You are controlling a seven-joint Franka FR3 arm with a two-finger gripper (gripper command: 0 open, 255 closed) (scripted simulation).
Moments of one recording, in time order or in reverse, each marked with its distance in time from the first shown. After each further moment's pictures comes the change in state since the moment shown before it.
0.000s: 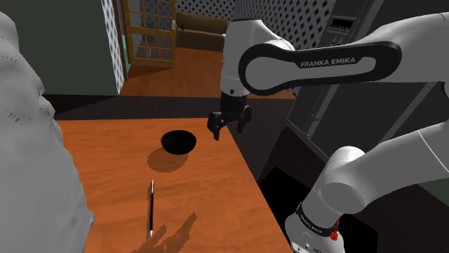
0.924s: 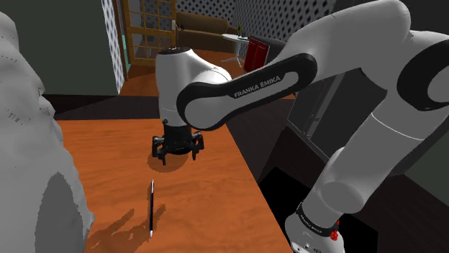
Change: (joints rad) arm -0.018 0.477 0.274 0.244 -0.108 0.223 0.522
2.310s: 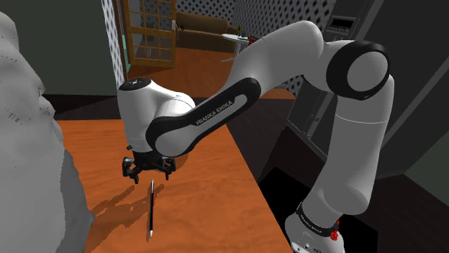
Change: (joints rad) arm 0.086 0.380 0.009 0.203 -0.251 0.104 0.330
